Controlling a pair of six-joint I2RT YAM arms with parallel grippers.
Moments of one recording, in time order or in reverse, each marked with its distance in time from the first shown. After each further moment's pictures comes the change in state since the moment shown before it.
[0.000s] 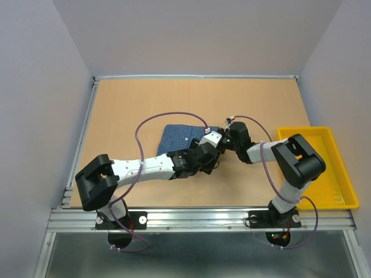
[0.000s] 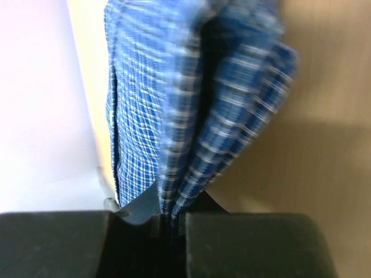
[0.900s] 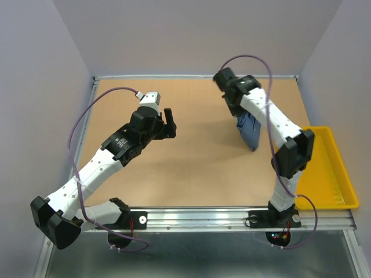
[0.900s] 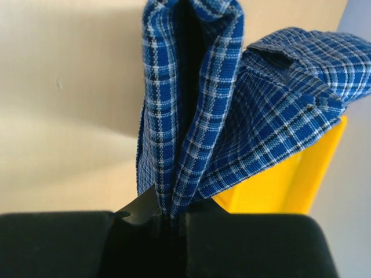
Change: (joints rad) left arm 0.477 -0.483 0.119 -0.285 0.179 -0.104; right arm 0.002 0.027 1.335 -1.941 0.974 -0.996
